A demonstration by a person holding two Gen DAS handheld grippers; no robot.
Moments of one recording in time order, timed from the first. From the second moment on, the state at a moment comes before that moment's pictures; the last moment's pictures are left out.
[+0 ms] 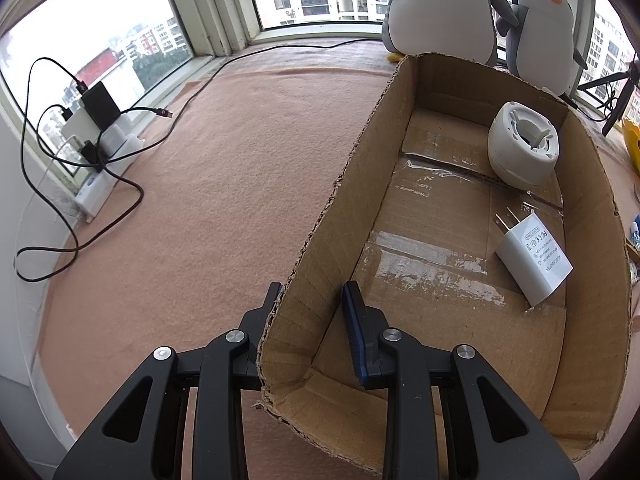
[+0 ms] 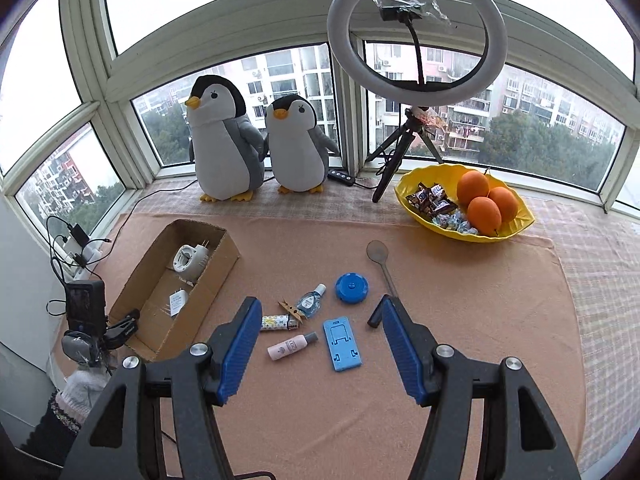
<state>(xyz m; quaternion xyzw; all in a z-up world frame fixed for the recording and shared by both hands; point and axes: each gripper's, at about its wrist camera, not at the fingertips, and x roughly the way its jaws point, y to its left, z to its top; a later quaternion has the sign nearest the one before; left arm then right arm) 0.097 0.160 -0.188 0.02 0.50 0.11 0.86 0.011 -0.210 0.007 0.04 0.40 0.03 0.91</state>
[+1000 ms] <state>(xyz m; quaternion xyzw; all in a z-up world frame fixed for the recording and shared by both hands) 0.095 0.162 -0.189 0.01 0.50 0.11 0.86 0.090 -0.203 -0.176 -0.05 0.57 0.07 0.82</state>
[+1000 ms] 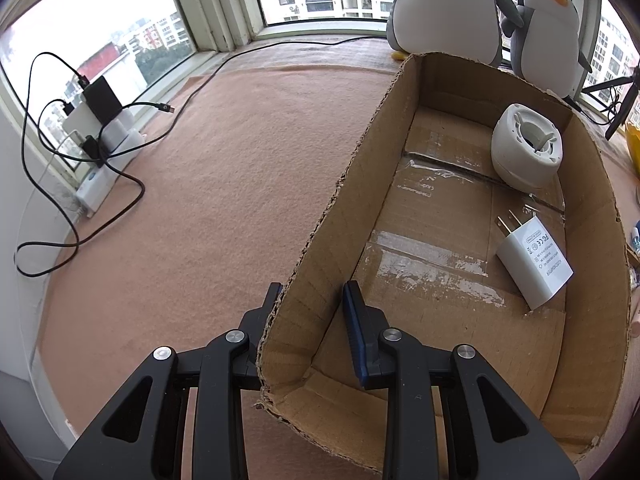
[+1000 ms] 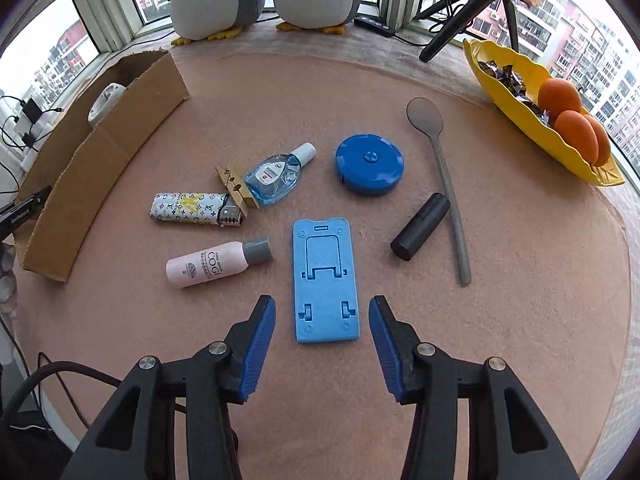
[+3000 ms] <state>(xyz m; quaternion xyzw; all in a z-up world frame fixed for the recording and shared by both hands) 0.094 0.164 -0.190 0.00 0.50 0.11 0.86 0.093 -0.003 -0.091 -0.09 0.48 0.27 0.83</state>
